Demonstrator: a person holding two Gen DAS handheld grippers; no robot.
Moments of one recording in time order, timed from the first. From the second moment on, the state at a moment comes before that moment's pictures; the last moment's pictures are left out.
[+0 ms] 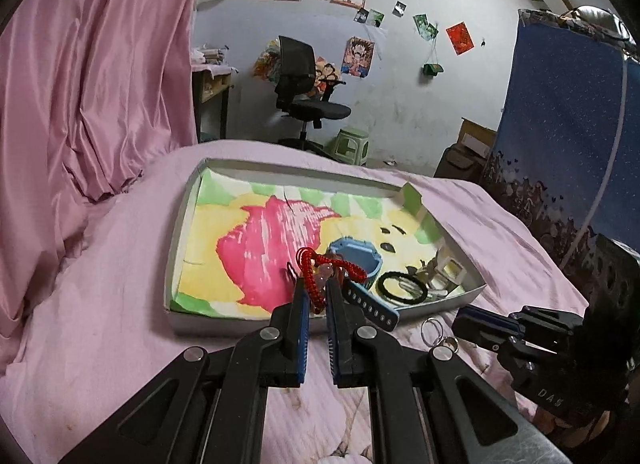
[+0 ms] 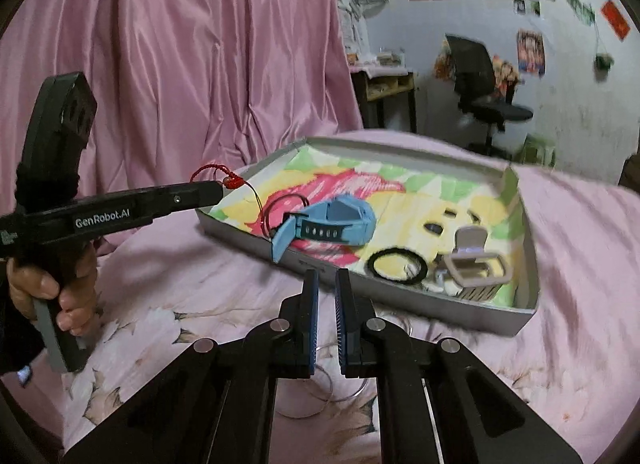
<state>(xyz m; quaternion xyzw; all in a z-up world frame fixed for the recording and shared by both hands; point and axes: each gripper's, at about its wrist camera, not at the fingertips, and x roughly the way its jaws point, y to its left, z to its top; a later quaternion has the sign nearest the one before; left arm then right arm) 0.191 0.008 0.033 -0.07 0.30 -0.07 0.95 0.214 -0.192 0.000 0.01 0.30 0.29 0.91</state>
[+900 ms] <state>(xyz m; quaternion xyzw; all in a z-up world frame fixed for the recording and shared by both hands) 0.174 0.007 0.010 -0.07 0.33 -0.09 0.94 0.224 -0.164 -0.047 -0.04 0.42 0.30 0.85</state>
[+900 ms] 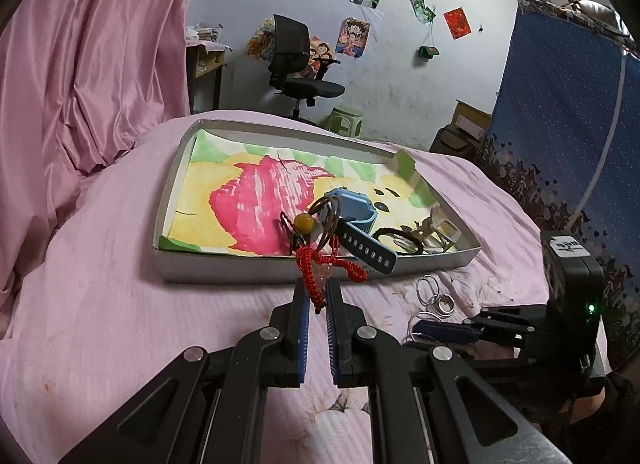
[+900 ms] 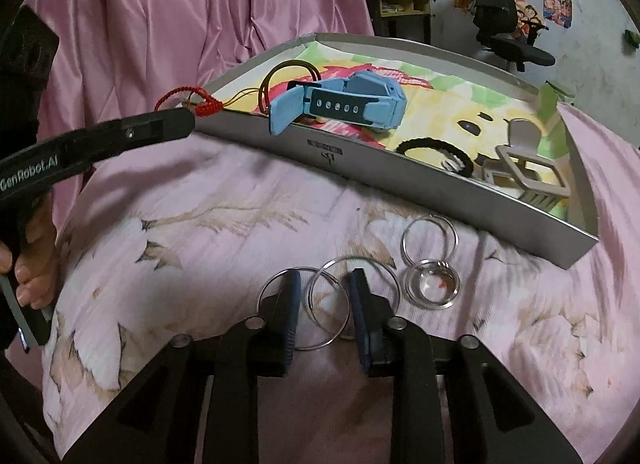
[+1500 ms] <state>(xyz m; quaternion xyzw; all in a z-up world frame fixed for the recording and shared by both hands) 0.184 0.019 0.031 -0.09 0.29 -0.06 0.95 0.213 -0.190 0.009 0.00 0.29 0.29 0.91</state>
